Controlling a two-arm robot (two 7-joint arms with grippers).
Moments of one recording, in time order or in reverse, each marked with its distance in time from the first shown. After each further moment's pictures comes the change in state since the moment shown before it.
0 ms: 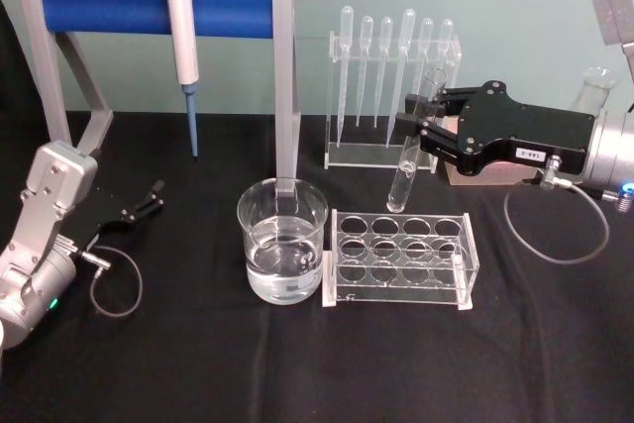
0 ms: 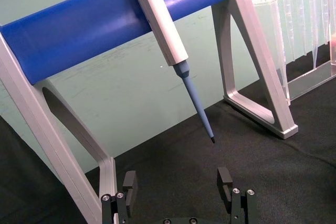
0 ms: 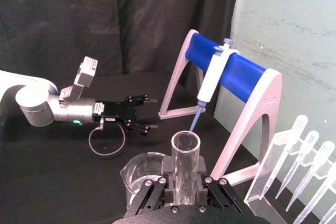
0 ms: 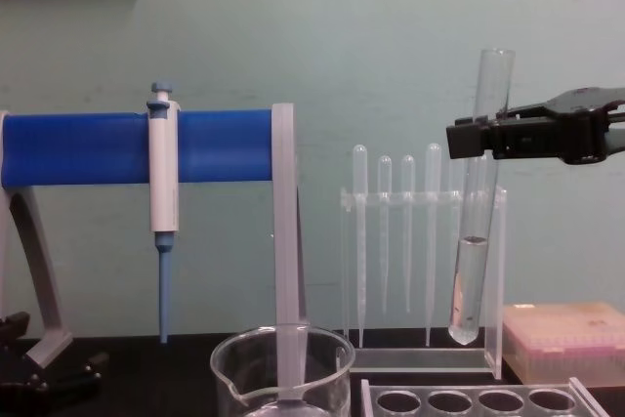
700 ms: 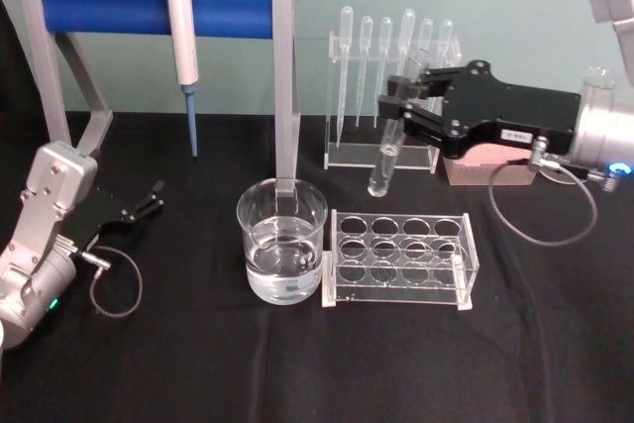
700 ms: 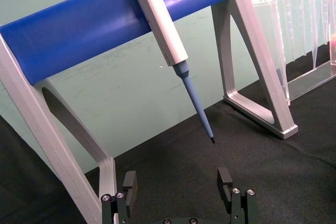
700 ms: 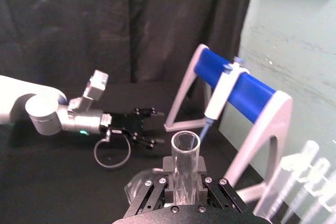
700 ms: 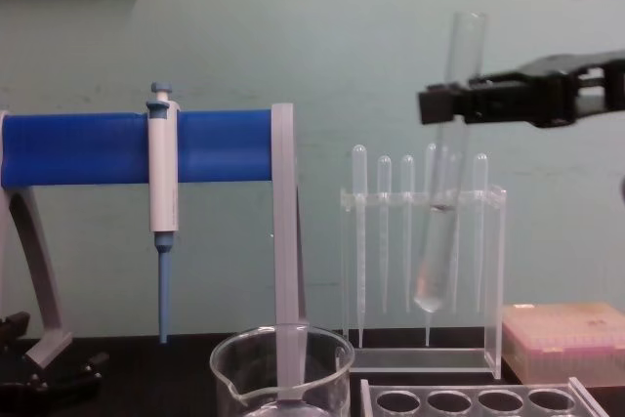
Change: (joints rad) left arm 0.000 0.000 0.000 0.000 0.000 0.000 0.000; right arm 0.059 -0.018 -0.033 0.006 0.006 -0.008 0.017
